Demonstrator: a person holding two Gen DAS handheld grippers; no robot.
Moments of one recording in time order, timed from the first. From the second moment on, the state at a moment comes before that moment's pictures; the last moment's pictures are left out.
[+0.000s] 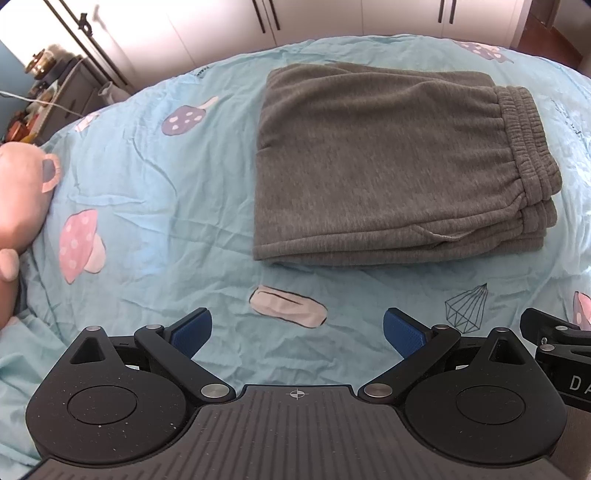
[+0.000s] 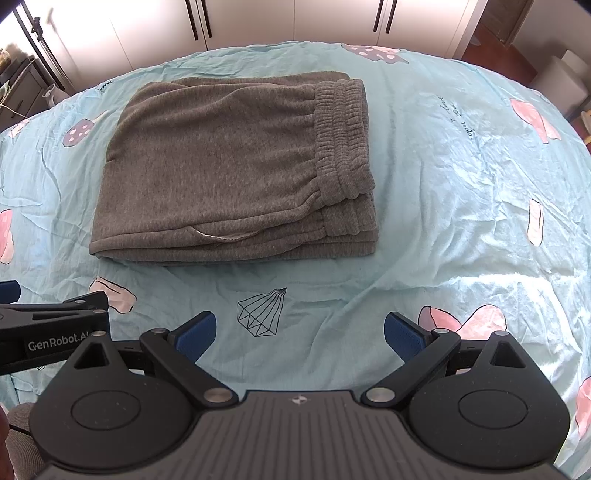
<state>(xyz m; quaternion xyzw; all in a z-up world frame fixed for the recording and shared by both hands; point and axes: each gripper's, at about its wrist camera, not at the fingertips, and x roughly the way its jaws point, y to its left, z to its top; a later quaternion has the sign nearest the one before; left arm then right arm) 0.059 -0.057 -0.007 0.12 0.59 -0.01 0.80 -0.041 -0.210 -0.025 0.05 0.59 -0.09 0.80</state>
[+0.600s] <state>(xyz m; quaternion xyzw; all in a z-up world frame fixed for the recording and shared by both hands) 0.058 -0.060 -0.007 0.14 0.57 -0.01 0.81 -0.040 -0.210 -0.024 0.05 0.59 -0.09 0.80</state>
